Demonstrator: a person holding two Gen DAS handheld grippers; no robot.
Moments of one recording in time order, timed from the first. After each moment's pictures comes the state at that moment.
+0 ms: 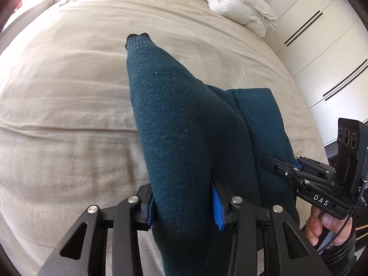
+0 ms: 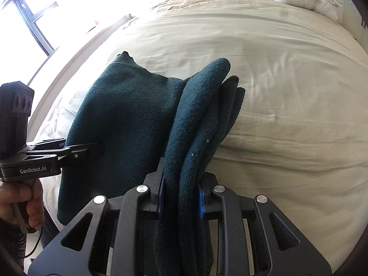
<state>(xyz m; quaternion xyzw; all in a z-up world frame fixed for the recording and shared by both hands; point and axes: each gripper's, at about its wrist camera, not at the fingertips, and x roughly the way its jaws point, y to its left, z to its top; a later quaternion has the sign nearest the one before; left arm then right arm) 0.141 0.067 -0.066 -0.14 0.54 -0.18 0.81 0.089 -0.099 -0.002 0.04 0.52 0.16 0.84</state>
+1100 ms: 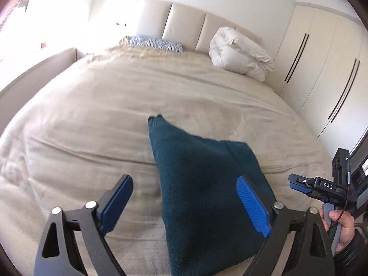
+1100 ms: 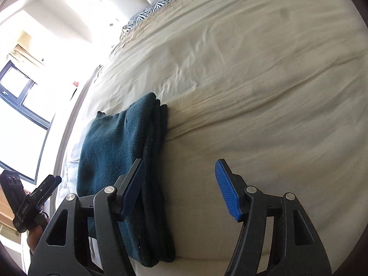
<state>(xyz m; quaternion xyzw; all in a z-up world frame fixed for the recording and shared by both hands) 0.044 0.083 0.007 -0.10 0.33 -0.11 0.93 0.038 -0.219 -0.022 0.24 0.43 0.08 0.86</state>
